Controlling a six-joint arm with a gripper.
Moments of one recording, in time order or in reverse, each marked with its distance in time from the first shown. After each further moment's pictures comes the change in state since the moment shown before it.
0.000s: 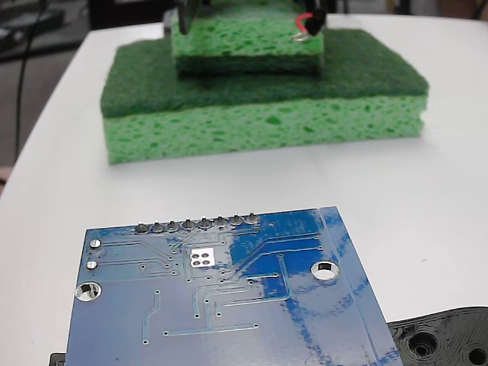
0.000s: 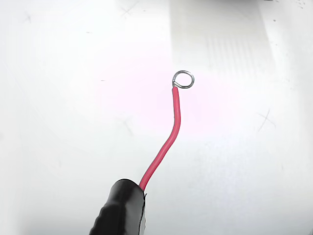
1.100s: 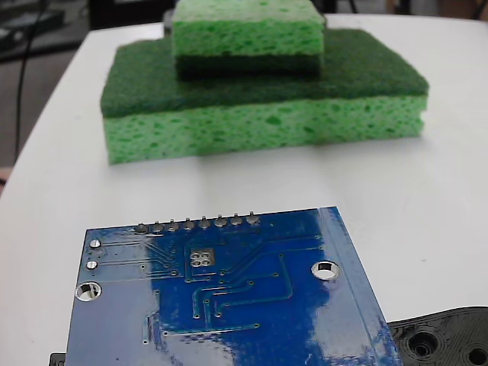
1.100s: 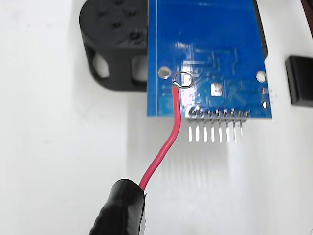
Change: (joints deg) arm 2.5 -46.6 -34.8 -6.9 2.4 -4.6
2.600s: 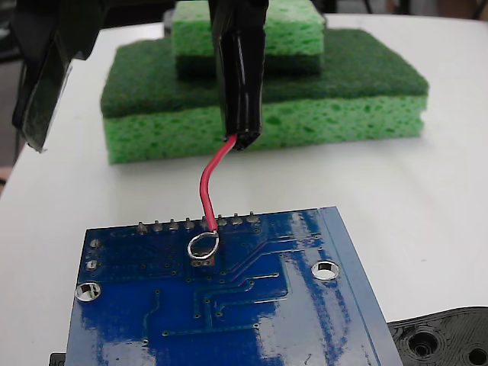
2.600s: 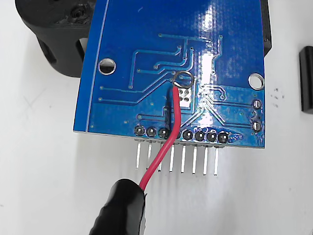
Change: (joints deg) arm 10.2 -20.0 -9.9 -2.9 -11.1 -10.3
